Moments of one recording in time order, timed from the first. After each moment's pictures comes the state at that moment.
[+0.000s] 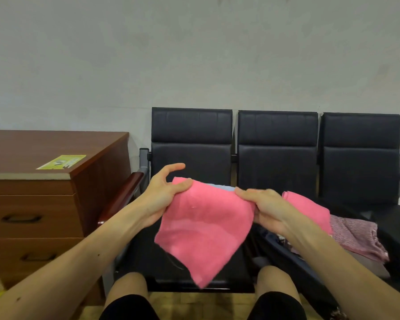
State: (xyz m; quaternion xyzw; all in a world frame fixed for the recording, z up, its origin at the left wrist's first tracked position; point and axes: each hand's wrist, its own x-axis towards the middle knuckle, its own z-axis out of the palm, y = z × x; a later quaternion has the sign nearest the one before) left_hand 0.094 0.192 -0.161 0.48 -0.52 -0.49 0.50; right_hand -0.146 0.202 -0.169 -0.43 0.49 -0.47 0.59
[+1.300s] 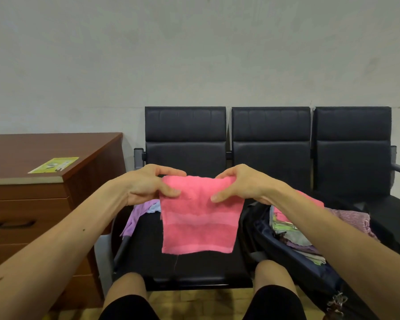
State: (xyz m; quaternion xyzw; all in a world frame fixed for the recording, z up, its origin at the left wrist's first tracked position) left_hand 0.119 0.172 -0.130 0.49 -0.59 -0.55 0.33; right_hand -0.135 0.181 -0.129 -0.70 0.55 -0.26 0.38
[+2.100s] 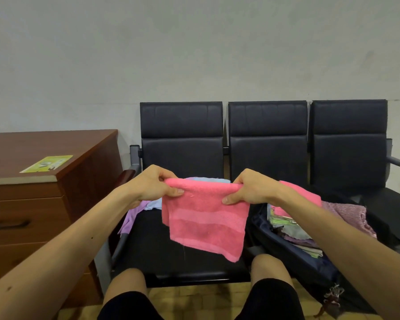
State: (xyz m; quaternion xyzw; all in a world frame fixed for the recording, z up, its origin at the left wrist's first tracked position) left_hand 0.108 0.164 -0.144 0.55 -0.72 -0.33 0.27; right_hand -0.157 0.175 -0.144 -0.74 0.60 -0.17 0.25
